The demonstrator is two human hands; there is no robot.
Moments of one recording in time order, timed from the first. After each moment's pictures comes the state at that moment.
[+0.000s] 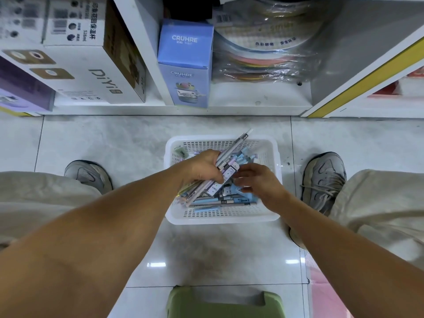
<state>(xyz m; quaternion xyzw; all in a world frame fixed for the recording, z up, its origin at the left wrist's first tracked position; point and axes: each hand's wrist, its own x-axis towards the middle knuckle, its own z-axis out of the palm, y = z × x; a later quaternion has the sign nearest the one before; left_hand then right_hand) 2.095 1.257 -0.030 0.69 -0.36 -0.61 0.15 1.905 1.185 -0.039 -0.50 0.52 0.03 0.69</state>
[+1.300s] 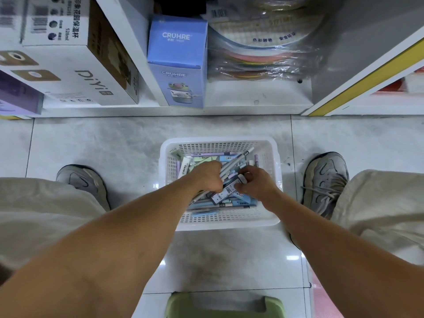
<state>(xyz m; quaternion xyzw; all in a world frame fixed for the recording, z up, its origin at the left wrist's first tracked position) 2.072 1.248 -0.059 0.74 -0.41 -0.54 0.00 1.912 1.179 -0.062 -0.60 0.57 0.12 0.55</state>
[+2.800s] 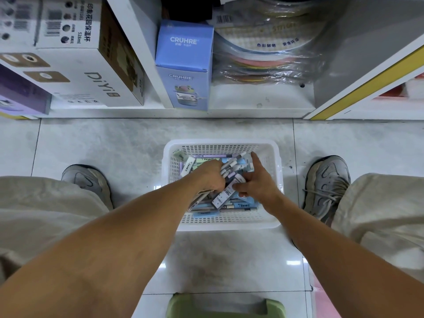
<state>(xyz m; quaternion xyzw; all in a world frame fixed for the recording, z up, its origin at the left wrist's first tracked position) 2.073 1.243 -0.054 0.76 -0.34 -0.56 0.00 1.918 1.188 -0.039 -0.54 0.52 0.03 0.67</state>
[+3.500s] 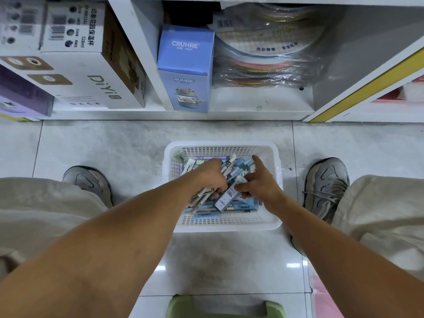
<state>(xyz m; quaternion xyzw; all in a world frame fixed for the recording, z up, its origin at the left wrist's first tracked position) 2.078 1.245 -0.037 0.74 -0.28 -0.60 0.08 1.921 1.179 -0.034 -0.52 0.55 0.05 0.65</state>
